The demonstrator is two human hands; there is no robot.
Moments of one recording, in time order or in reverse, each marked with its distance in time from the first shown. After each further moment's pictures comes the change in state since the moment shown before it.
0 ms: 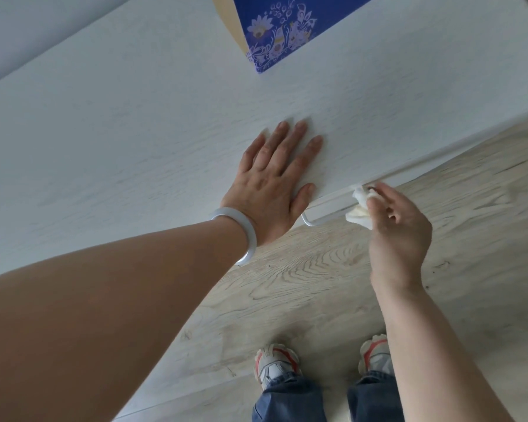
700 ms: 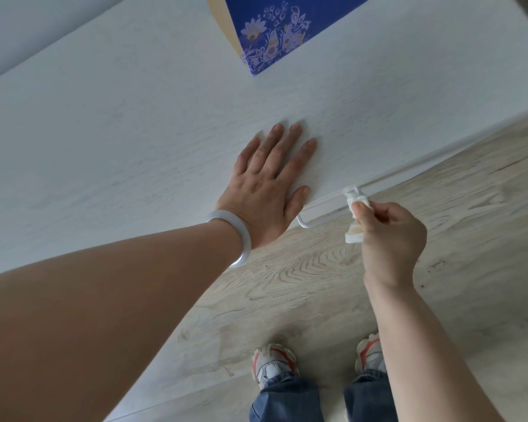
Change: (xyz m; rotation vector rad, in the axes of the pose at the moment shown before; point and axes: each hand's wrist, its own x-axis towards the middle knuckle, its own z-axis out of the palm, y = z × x) left_hand 0.000 0.000 0.000 0.007 -0.008 0.003; right_hand -0.004 -0.006 -0.003 0.006 0.023 0.109
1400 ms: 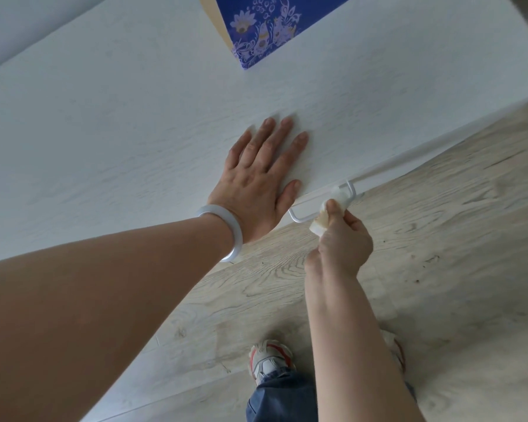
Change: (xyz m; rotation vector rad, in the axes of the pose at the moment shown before) left_hand -0.001 0.000 -0.001 0.006 0.014 0.001; right_hand -0.031 -0.010 0.054 0.599 0.271 0.545
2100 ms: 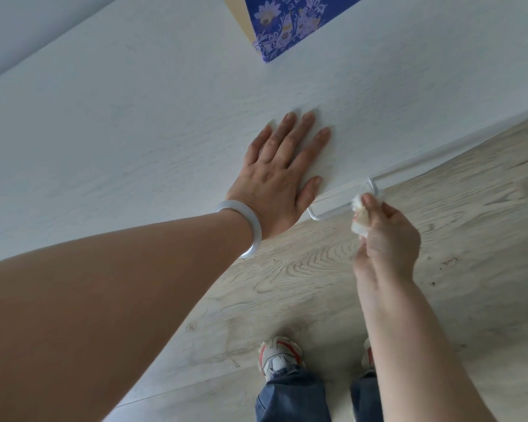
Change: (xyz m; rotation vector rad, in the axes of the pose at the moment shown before) left_hand 0.001 0.000 0.000 -0.008 -0.010 -0.004; right_hand 0.027 -0.017 -0.019 -0.113 -0.148 -0.073
